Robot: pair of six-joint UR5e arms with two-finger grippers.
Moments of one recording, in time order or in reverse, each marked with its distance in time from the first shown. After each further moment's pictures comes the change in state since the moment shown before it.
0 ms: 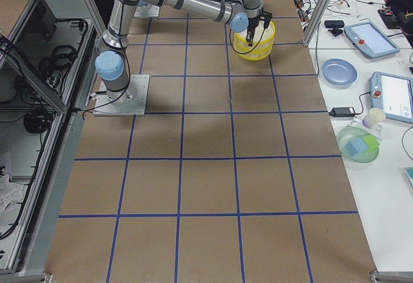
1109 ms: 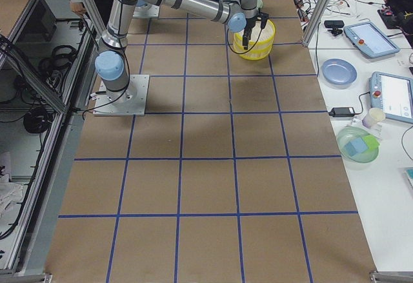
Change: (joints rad) left arm -0.020 0.128 0.043 -0.014 -0.085 -0.167; right arm 0.005 -0.048 0.028 0.024 -0.003 -0.045
